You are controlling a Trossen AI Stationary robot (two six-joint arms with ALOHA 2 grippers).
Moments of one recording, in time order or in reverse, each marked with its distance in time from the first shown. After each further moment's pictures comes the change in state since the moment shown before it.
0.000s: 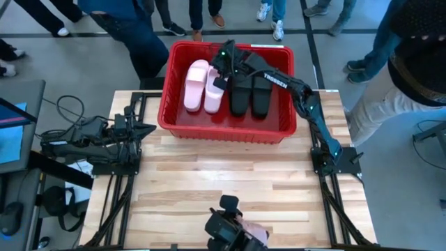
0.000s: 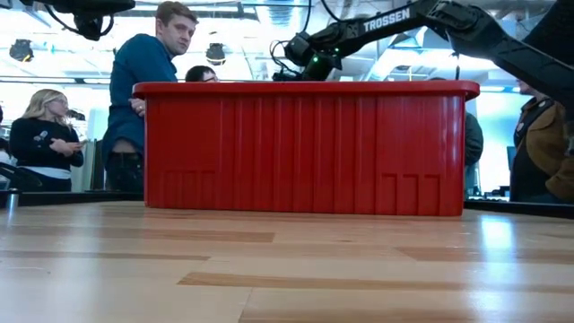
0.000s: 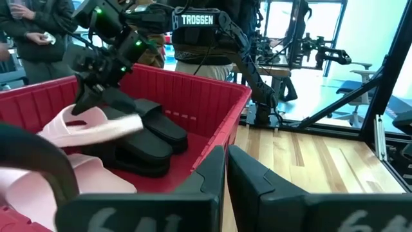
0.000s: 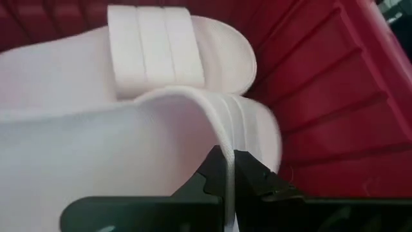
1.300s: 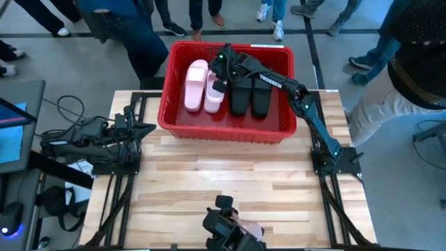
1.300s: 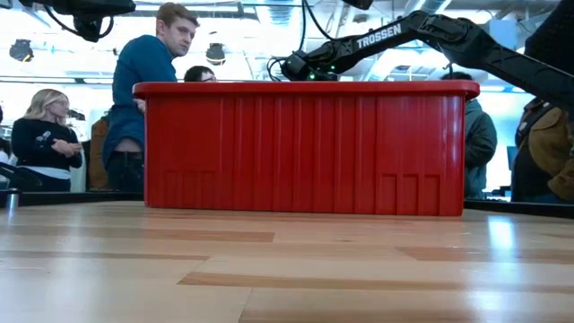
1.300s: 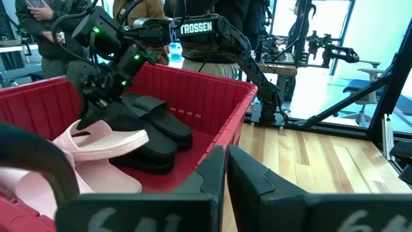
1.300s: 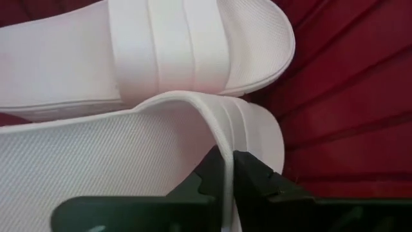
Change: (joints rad) left arm 0.000 0.000 0.000 -0.012 -0.022 -0.007; right arm -0.016 0.075 0.001 0.042 -0.084 -0.029
